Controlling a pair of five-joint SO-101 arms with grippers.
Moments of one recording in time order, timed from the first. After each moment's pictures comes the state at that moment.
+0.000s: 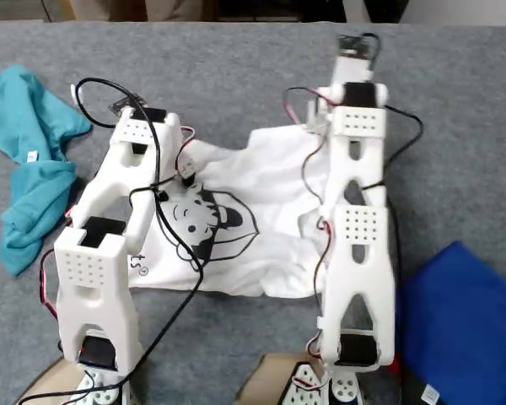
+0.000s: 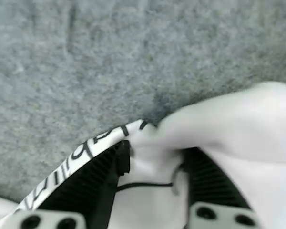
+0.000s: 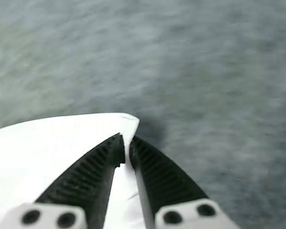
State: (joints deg) left arm 5.1 31.7 -13.3 76.7 34.3; right arm 1.0 77.1 -93.0 95.1 -15.5
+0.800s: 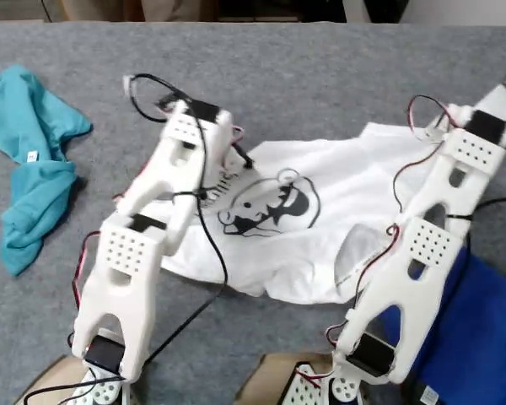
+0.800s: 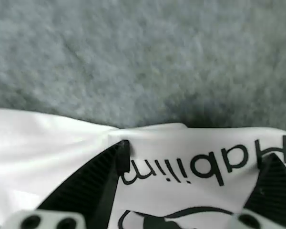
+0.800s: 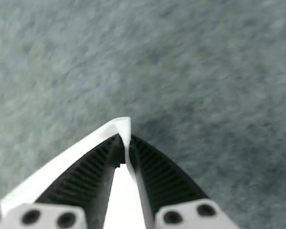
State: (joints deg) left arm 17.4 46.9 -36.8 88.0 43.9; right arm 27.6 77.1 -93.0 86.1 -27.6
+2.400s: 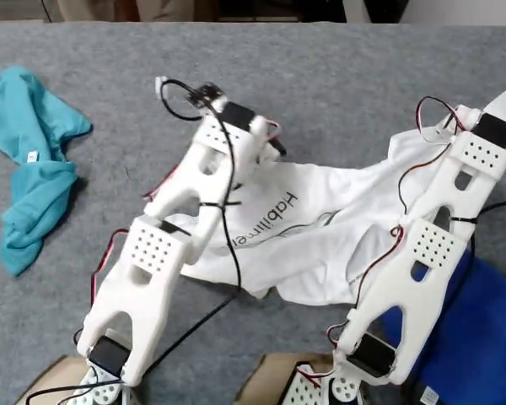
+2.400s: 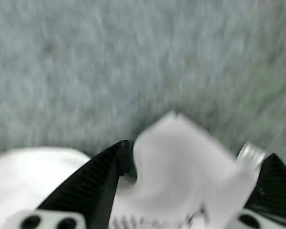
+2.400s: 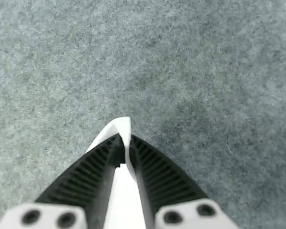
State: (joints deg) left arm 24.8 55.6 -56.2 90.9 50.7; right arm 28.6 77.1 -93.0 82.6 -27.5
